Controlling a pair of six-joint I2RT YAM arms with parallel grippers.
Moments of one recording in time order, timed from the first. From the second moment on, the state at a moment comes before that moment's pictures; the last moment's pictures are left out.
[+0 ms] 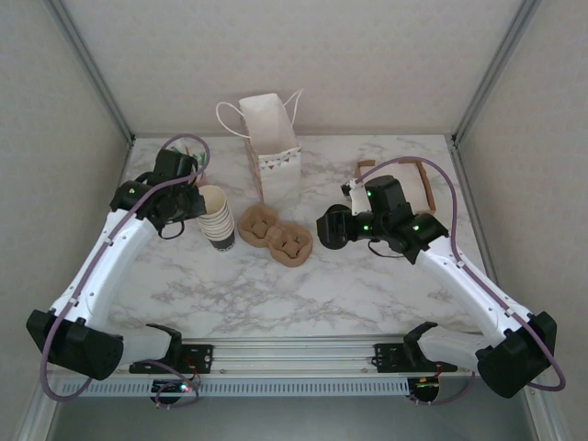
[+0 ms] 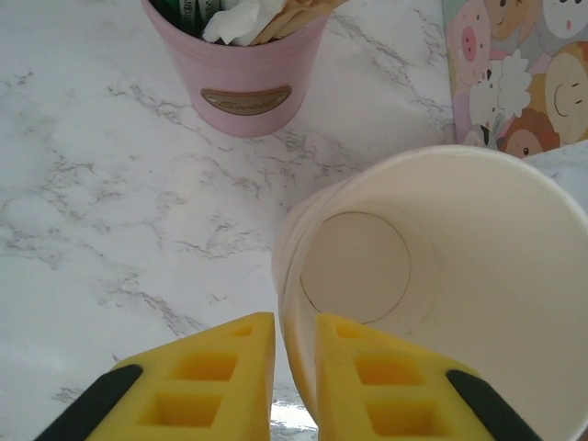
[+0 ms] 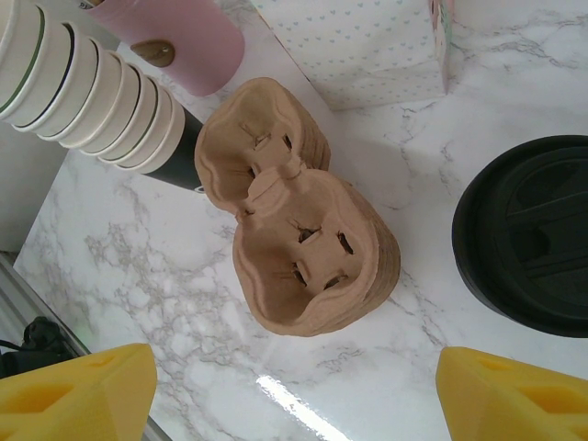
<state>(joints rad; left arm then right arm) -0.25 1.27 1.35 -1.09 -0.18 -0.51 0.57 1.15 1.05 -0.63 -0.33 0.35</state>
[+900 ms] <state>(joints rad) -0.25 1.31 1.49 -1.14 -0.23 -0.50 0.57 1.15 1.05 -0.65 -0.33 0.35</state>
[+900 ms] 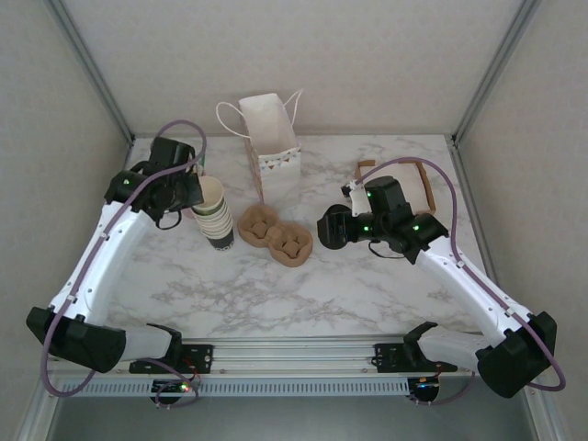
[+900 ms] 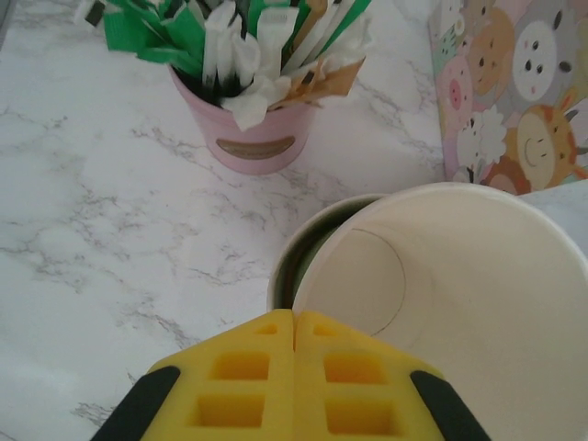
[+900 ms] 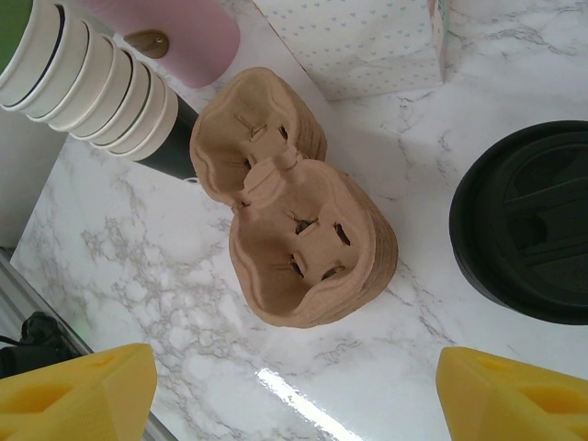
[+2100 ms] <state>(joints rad) -0.49 1.11 1.52 -1.06 0.05 -0.54 0.57 1.04 1.08 -0.77 0.15 0.45</state>
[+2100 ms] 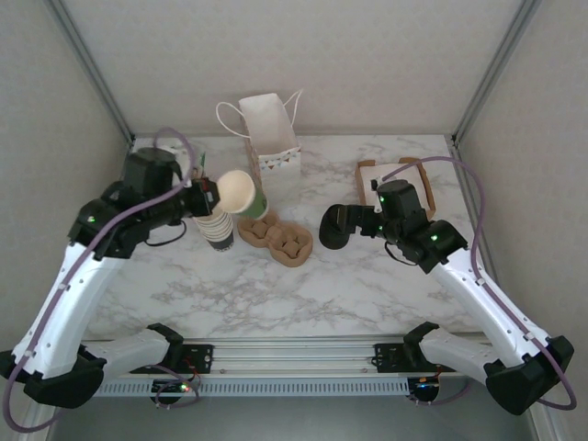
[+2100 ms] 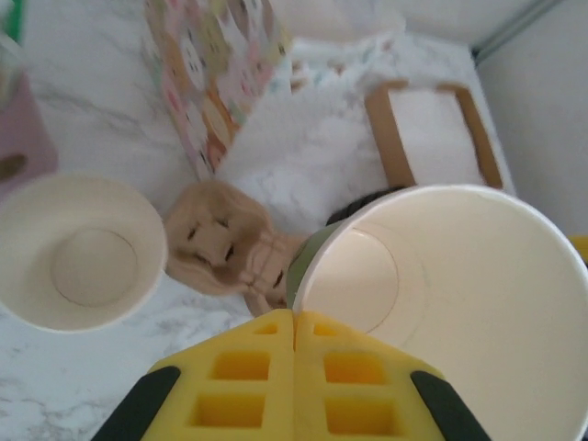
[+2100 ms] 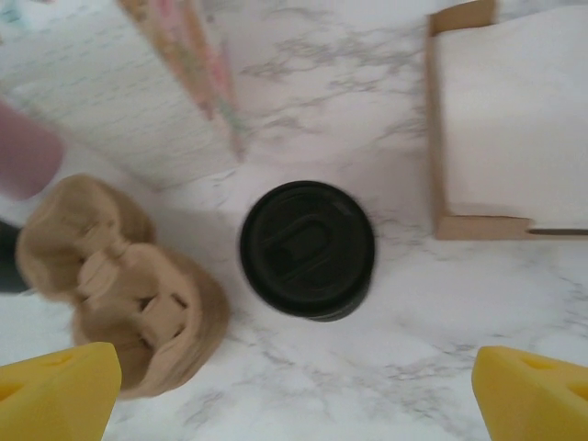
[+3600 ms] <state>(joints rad) -1.05 1.69 1.34 -0.83 -0.21 -0.75 0.38 0.99 0.98 -0.81 0.14 0.57</state>
